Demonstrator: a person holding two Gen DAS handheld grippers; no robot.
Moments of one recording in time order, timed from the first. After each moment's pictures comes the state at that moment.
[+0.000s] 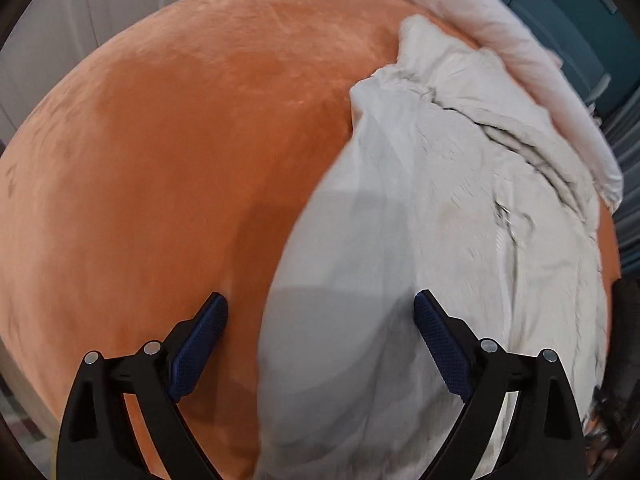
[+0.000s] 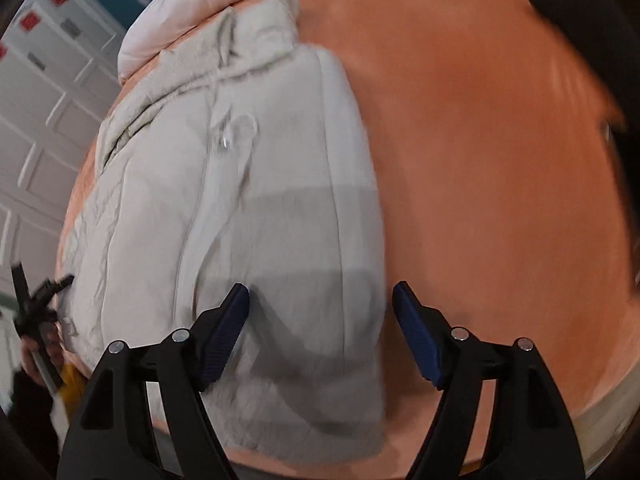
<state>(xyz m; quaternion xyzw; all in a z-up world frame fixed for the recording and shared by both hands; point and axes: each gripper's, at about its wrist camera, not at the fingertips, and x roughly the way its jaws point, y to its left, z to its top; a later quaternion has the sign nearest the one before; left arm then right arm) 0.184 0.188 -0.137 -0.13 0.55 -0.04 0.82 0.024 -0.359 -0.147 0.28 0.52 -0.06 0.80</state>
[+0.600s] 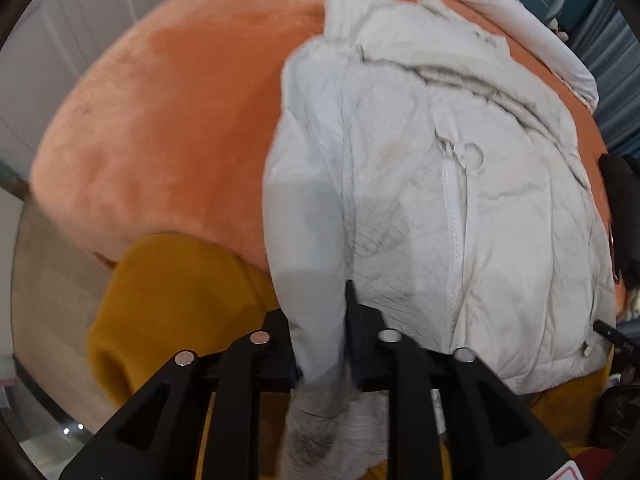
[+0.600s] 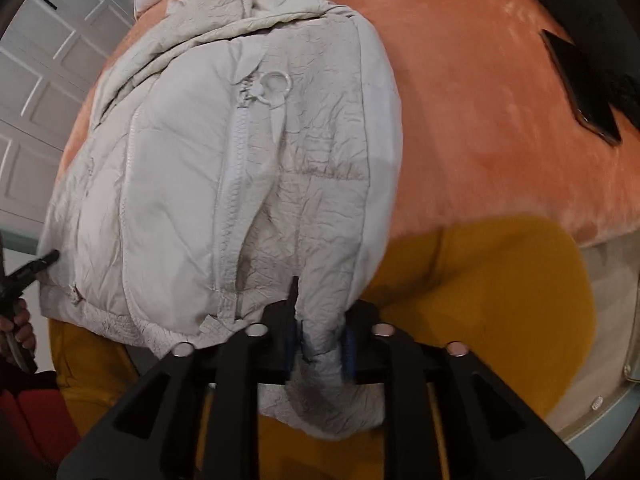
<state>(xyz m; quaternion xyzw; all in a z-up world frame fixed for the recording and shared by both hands) 0.023 0.203 -0.086 -0.03 0.59 -0.09 0.80 -0.110 -0.295 -0.118 0.20 0.60 -0.06 0.77</state>
